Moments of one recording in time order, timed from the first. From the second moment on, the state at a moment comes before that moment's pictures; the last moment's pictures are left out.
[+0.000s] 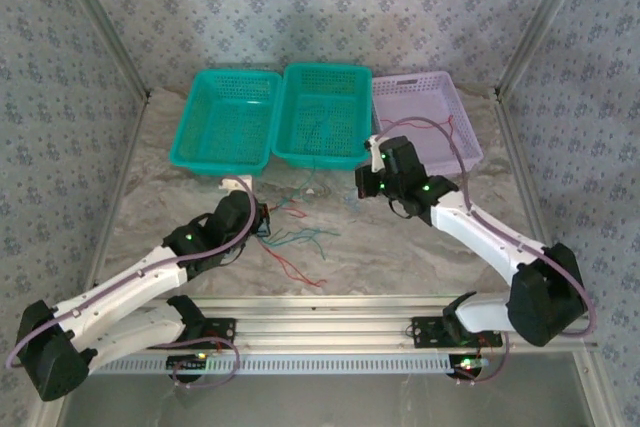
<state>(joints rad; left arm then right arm) -0.82 0.92 0.66 -0.45 -0.34 -0.70 0.54 1.30 0.93 -0.29 -0.08 0.32</state>
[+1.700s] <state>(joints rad) -0.81 0.90 0.63 -0.47 -0.35 -0.69 0.52 1.21 1.22 -0.37 -0.11 0.37</state>
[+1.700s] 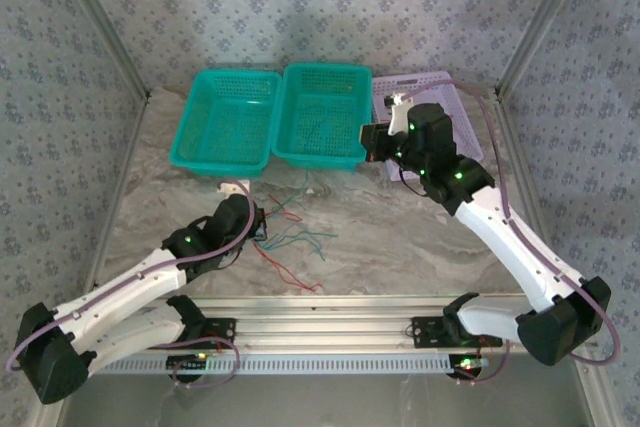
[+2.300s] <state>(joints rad) -0.81 0.90 0.63 -0.46 -0.34 -0.69 0.52 1.28 1.27 -0.37 -0.12 0.37</state>
